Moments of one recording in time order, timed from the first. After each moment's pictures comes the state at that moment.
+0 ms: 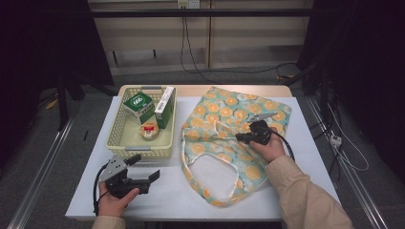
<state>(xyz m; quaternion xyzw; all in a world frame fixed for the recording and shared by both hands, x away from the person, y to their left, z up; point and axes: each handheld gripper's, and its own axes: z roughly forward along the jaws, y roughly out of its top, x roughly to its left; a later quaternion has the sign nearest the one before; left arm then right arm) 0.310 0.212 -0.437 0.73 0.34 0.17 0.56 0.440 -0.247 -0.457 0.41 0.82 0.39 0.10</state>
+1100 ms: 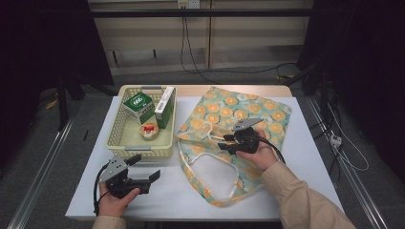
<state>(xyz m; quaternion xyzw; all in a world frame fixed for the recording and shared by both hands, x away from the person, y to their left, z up) 0.309 0.210 -0.436 0.74 0.34 0.17 0.56 0.403 -0.190 -0.425 0.32 0.84 0.41 0.12</state>
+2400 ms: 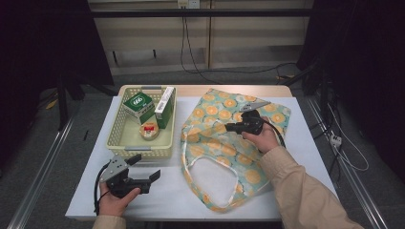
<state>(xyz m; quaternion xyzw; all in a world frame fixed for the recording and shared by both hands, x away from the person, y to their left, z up) 0.311 0.210 -0.437 0.74 0.34 0.17 0.56 0.457 -0.219 -0.423 0.37 0.81 0.44 0.10</state>
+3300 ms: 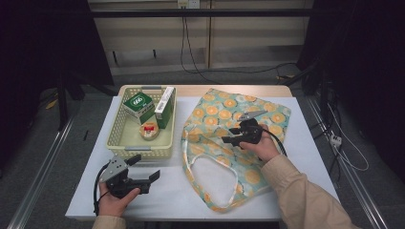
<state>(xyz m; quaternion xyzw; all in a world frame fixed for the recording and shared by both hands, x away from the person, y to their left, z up) 0.310 0.211 -0.437 0.74 0.34 0.17 0.55 0.439 -0.214 -0.440 0.37 0.82 0.42 0.09</state>
